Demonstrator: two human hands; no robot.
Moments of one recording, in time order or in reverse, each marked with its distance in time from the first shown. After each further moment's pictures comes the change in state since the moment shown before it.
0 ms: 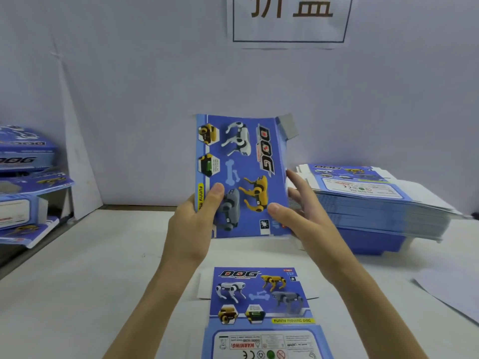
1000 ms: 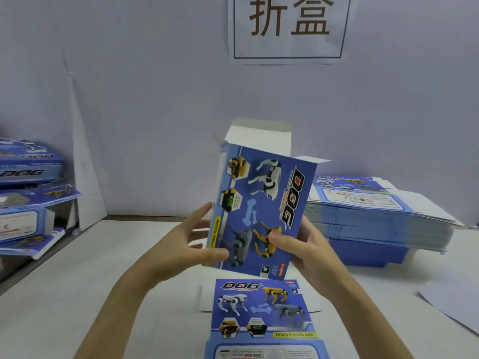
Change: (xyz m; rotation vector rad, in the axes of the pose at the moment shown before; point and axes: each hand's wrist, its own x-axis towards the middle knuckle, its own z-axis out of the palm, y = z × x) left_hand 0.014 -0.013 -0.042 0.197 -0.521 -0.132; right_hand 0.003 0.027 -0.007 0.200 -0.053 0.165
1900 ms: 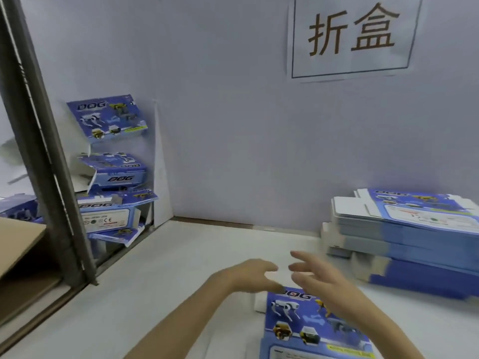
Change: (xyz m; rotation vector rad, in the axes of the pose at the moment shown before) left_hand 0.038 -0.071 0.023 0.644 -0.311 -0.182; right_hand 0.001 0.036 0.028 -0.543 -0.208 0.192
